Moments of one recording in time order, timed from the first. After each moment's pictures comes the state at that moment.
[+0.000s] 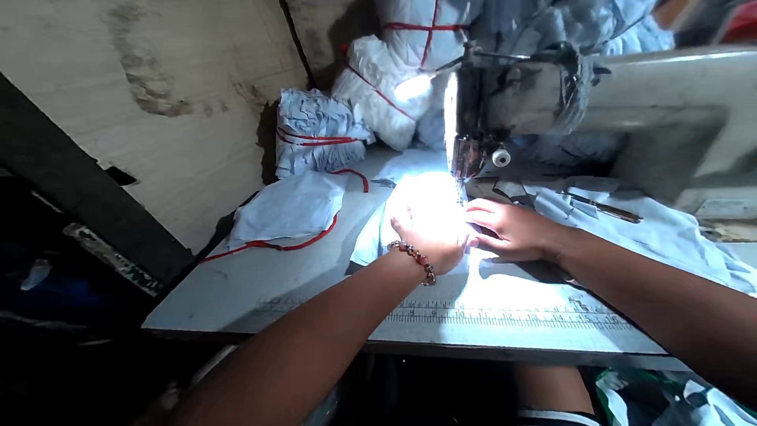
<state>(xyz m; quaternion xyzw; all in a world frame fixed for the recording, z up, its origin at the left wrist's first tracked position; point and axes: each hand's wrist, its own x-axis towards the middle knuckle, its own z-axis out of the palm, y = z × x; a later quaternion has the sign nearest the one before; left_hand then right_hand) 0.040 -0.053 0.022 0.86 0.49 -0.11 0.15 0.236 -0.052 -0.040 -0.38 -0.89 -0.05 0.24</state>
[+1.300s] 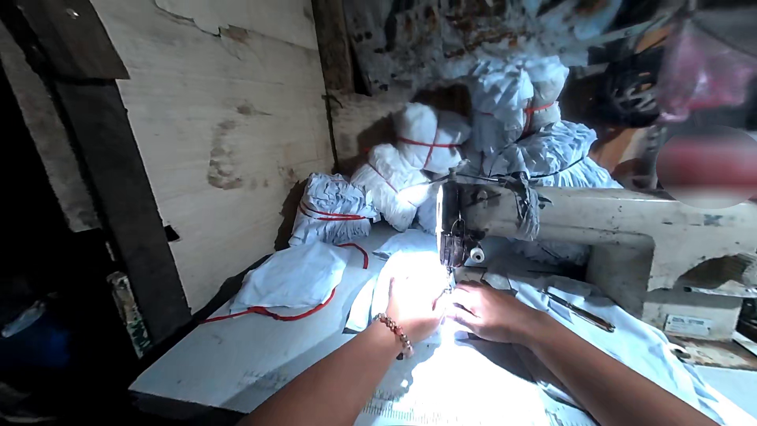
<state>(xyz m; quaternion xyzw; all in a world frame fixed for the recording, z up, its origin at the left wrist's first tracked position) 0.038 -0.013 0.013 0.88 0.46 -0.02 0.11 0.230 -0.042 -0.005 -0.50 -0.85 0.12 0.09</state>
